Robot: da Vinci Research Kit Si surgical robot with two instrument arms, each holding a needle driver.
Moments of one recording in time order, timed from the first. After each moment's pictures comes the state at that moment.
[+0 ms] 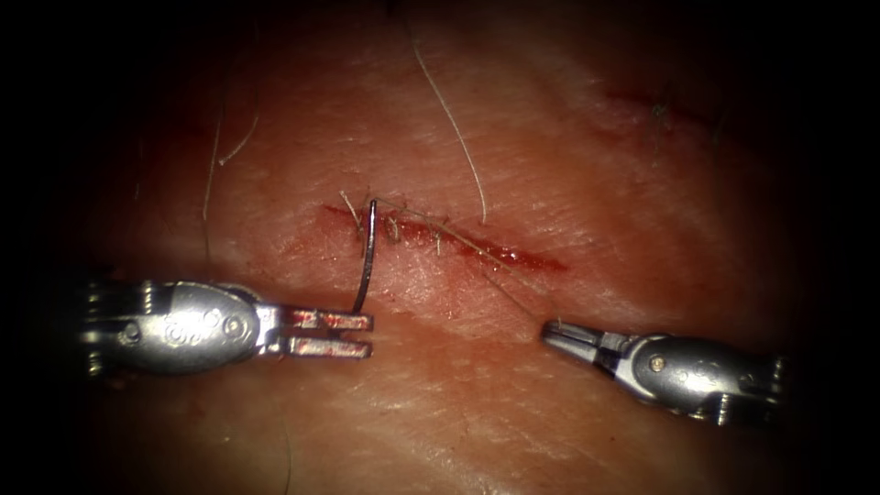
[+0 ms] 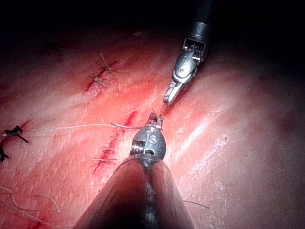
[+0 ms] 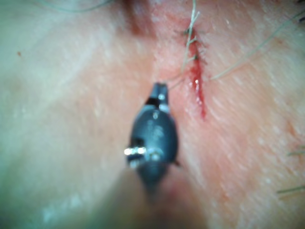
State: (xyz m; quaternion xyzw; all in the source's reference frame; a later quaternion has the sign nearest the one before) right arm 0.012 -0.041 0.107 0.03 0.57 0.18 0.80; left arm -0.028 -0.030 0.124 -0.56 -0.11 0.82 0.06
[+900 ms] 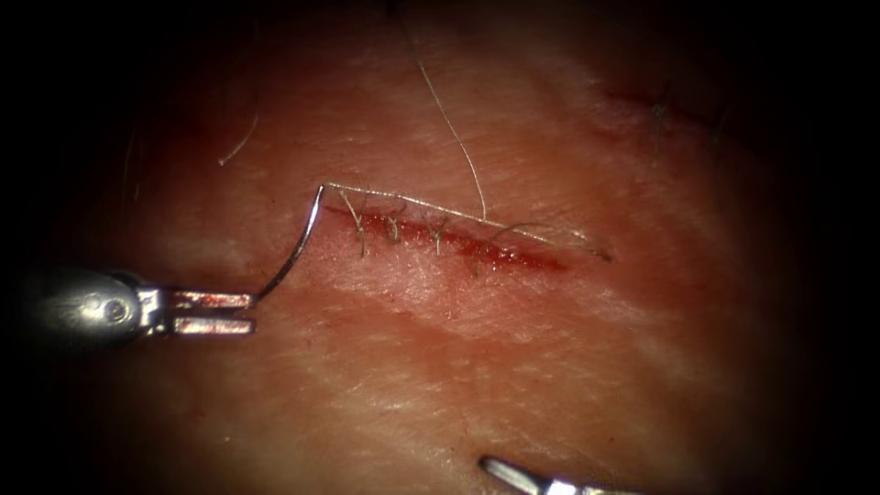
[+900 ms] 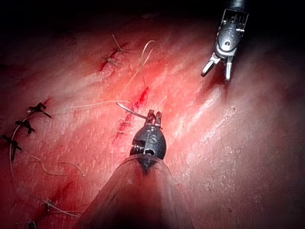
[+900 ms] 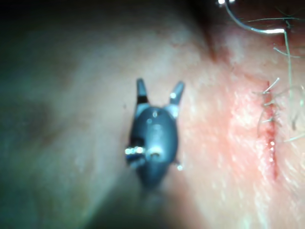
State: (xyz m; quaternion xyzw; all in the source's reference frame) right arm 0.017 -0.047 0.099 0.06 0.60 0.15 0.78; left arm -0.018 -0.029 0.124 -0.53 -0.07 0.84 0.12
